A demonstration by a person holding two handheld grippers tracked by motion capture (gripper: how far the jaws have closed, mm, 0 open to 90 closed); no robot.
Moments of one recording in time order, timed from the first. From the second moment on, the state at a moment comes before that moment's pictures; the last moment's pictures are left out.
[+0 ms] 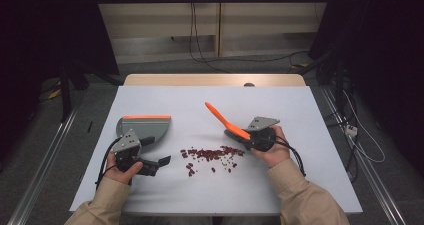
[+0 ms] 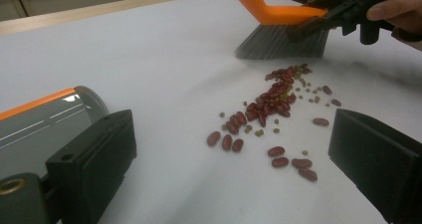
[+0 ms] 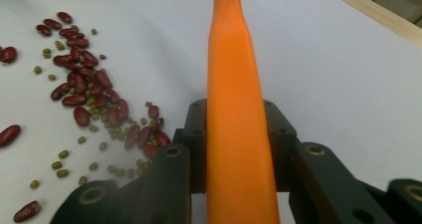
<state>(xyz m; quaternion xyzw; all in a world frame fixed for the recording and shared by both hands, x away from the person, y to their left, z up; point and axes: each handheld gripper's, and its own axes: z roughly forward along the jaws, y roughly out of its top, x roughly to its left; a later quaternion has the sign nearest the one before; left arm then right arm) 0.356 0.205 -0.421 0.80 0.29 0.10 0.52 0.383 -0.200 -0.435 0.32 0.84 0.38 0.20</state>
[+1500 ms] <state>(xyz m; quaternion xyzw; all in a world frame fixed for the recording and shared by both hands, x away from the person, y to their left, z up) 0.356 0.208 -0.420 0.79 0.30 0.11 0.52 0.361 -0.164 -0.423 0.37 0.79 0.45 0.20</state>
